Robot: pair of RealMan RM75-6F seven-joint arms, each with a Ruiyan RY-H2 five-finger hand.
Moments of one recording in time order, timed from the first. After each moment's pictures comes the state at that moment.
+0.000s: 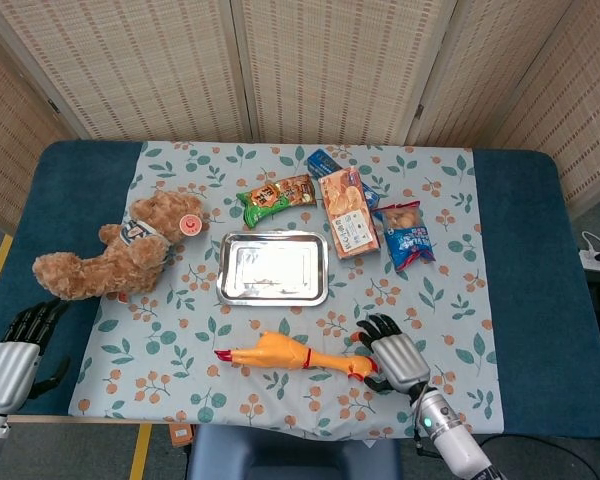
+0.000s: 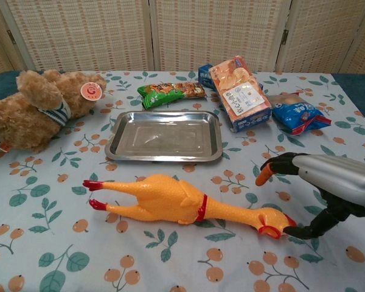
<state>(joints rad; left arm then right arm) -0.12 -1.11 0.00 -1.58 1.57 1.46 -0.03 0.37 -1.52 0.07 -1.81 -1.20 1.01 -0.53</state>
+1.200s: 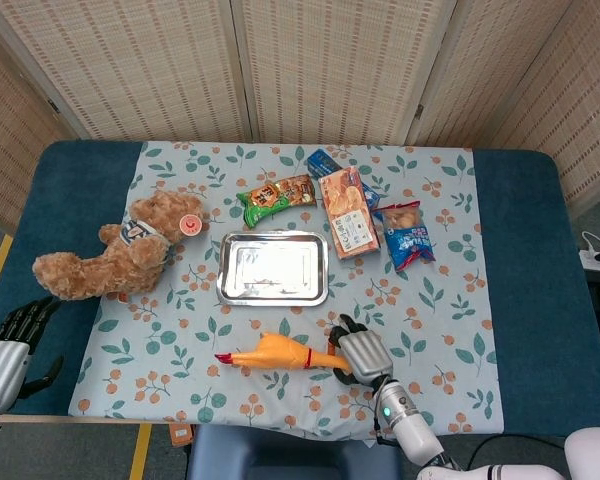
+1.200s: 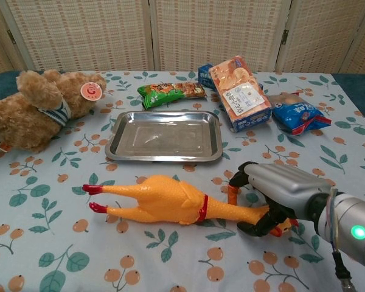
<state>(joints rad) -0.12 -1.08 0.00 -1.57 1.58 1.47 -0.12 0.51 -1.73 0.08 -1.69 -1.00 1.07 -0.63</state>
